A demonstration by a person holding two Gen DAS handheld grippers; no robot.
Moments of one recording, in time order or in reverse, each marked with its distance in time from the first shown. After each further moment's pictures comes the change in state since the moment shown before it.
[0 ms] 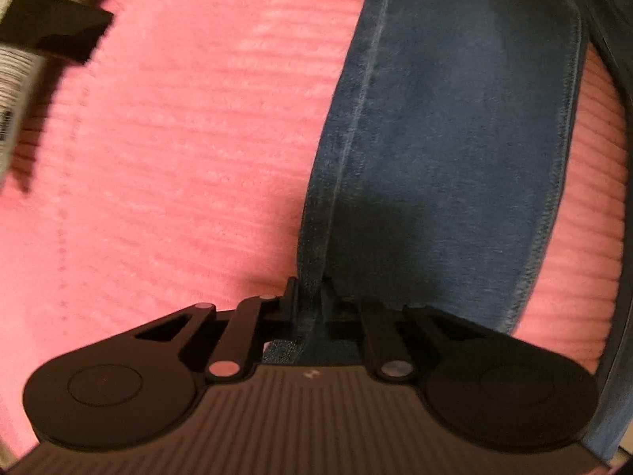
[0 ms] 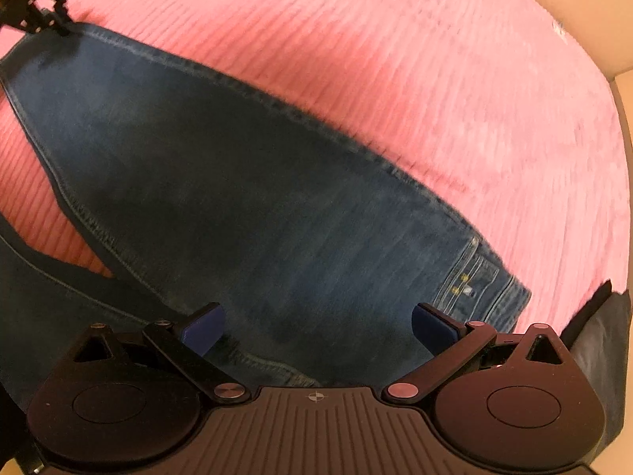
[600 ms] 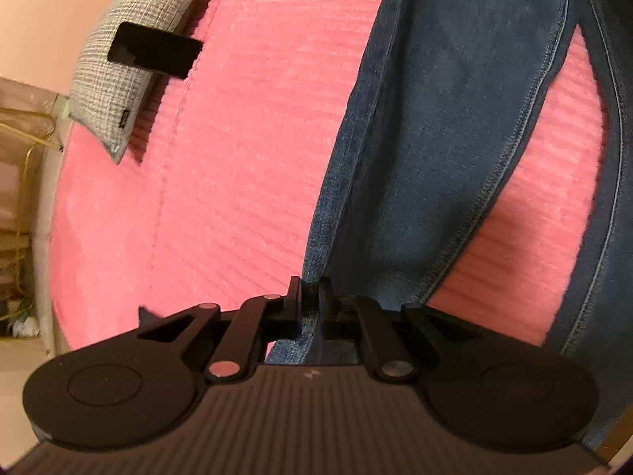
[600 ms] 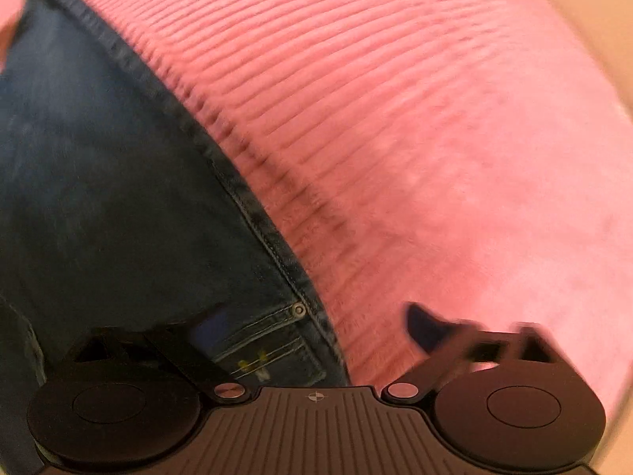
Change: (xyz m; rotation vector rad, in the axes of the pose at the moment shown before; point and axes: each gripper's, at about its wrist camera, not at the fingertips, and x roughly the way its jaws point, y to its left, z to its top) left arm -0.091 -0.100 0.022 -0.152 0.120 0.323; right arm 0.116 -0.180 0.028 -0.416 -0.043 0.143
